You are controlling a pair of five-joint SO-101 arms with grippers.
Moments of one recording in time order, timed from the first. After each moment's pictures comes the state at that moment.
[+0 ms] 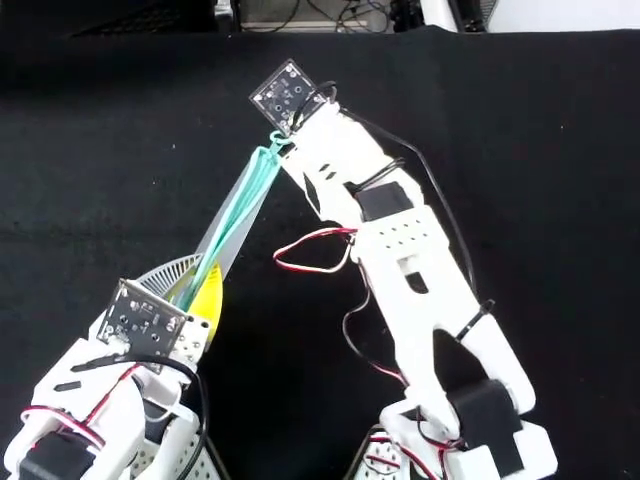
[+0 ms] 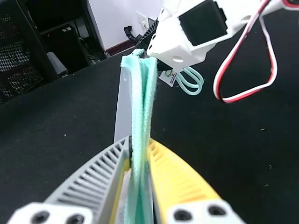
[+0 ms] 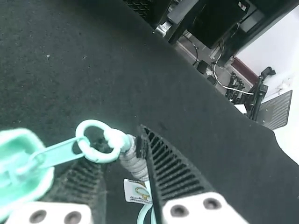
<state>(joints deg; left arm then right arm) 19.2 -99.1 51.9 77.5 -10.8 -16.6 -9.2 26.2 27.5 29.3</state>
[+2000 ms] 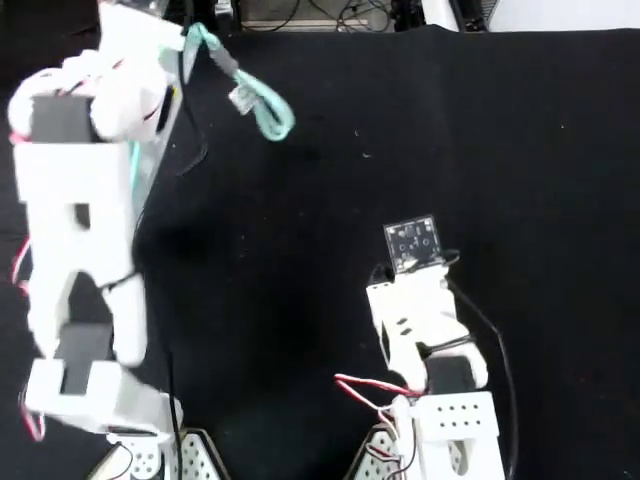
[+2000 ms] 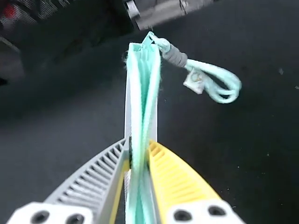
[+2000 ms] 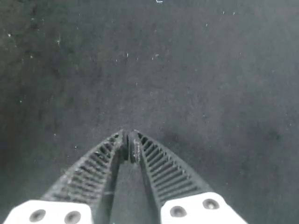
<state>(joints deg) -4.0 4.7 -36.6 83.9 -19.6 -3.3 -85.0 94.2 40.9 10.4</state>
